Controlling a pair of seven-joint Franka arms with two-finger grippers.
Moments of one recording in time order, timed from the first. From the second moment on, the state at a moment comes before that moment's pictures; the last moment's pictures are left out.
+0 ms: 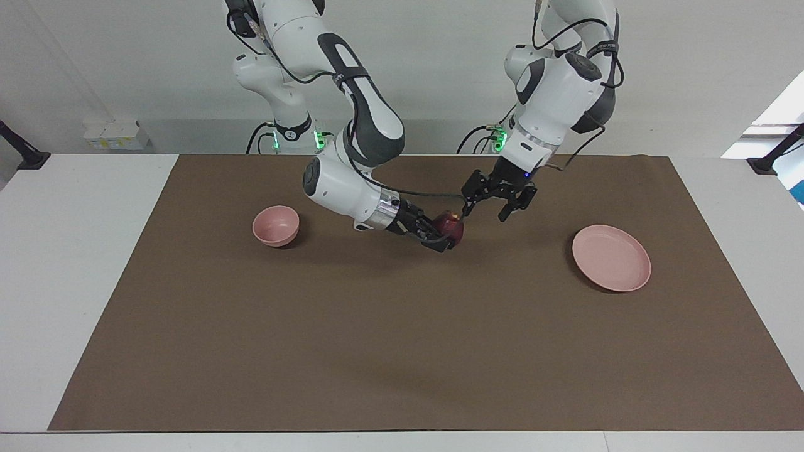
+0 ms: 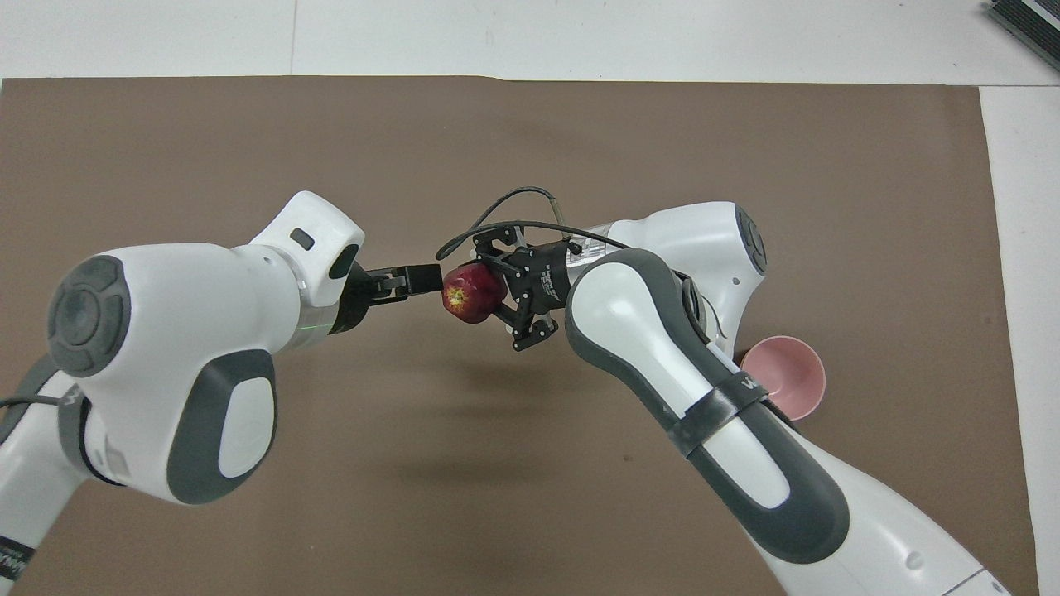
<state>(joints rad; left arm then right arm) -0.46 -0.06 0.05 -2.05 -0.32 2.28 -0.29 0.43 0.38 0.04 -1.75 1.05 2.25 0.86</state>
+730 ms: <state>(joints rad) -0.22 -0.02 0.05 -1.83 -0.02 2.00 0.03 0.29 0.23 0.04 -1.74 0.51 2.04 0.62</state>
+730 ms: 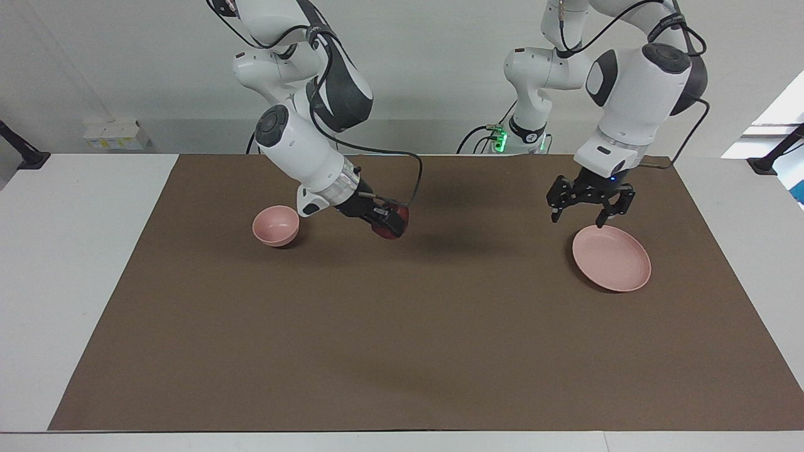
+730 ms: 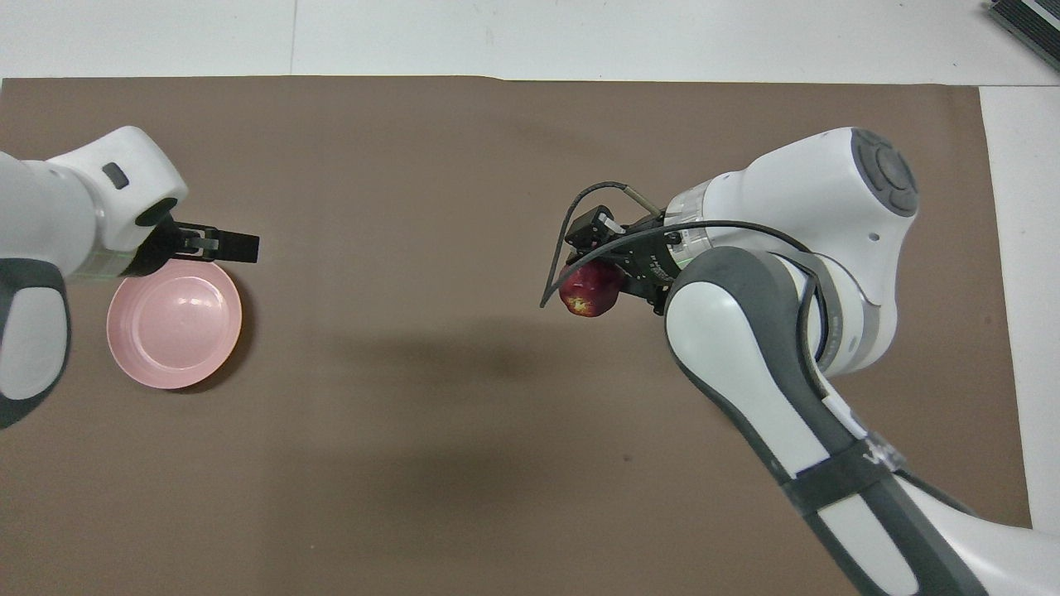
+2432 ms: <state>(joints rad) -0.06 -0.04 0.07 -1.49 -0.02 1.46 0.17 0.01 -0.09 0.04 -2.38 -0.01 2.30 0.13</state>
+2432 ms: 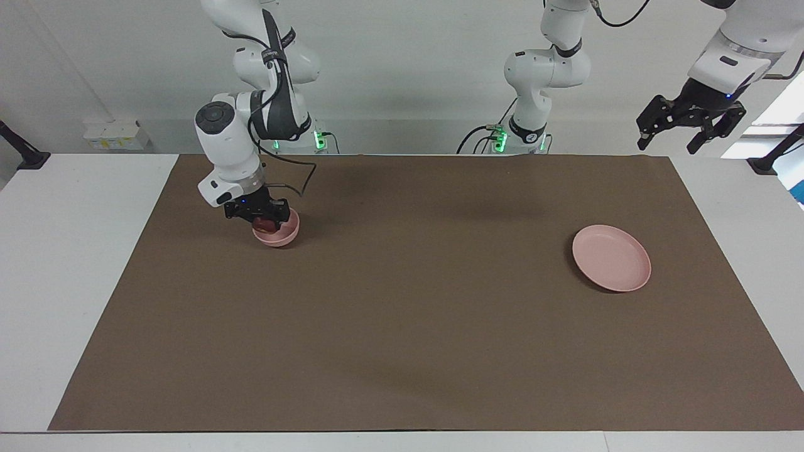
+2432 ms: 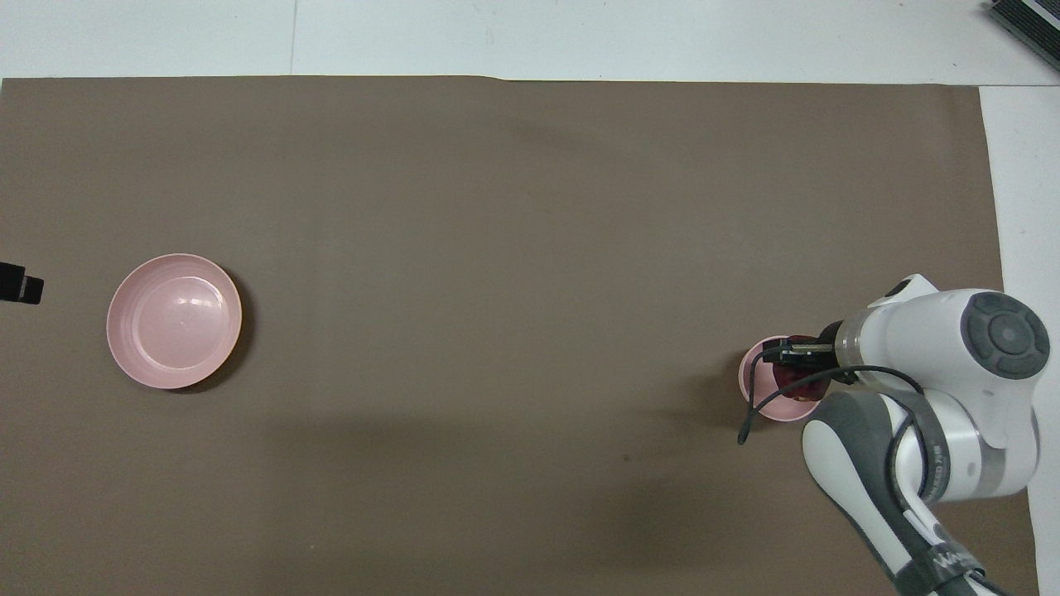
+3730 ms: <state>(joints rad) -0.05 -0.05 0.08 -1.51 -0.02 1.45 0.17 0.02 -0.09 0.04 -1.89 -0.01 1.80 0.09</state>
